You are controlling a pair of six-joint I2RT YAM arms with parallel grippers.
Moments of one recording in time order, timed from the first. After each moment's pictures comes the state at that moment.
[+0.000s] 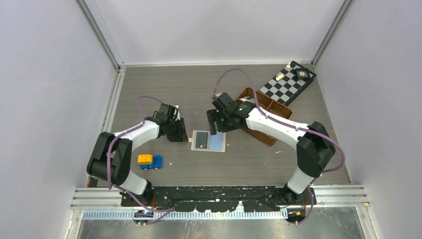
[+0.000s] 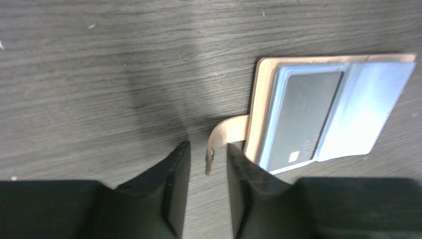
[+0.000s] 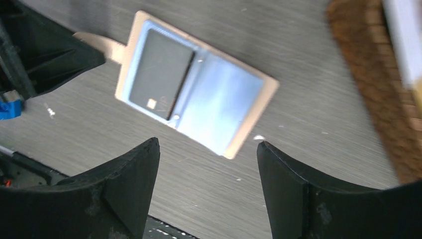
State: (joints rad) left arm -0.34 1.51 0.76 -0.32 0.22 -0.45; right arm 0.82 1.69 1.29 -0.61 0.04 0.51
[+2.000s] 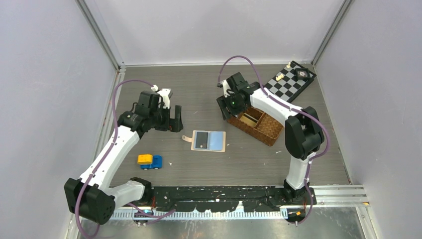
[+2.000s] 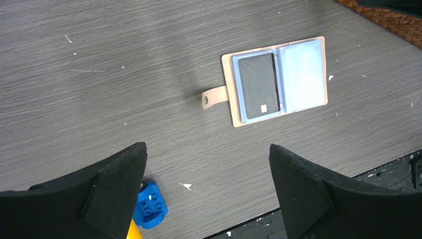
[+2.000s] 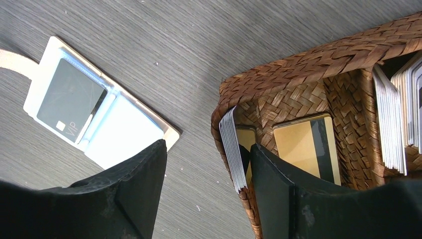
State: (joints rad) left arm -0.33 1.12 1.03 -0.76 0.14 -0.18; right arm 0.55 1.87 1.50 -0.69 -0.13 0.00
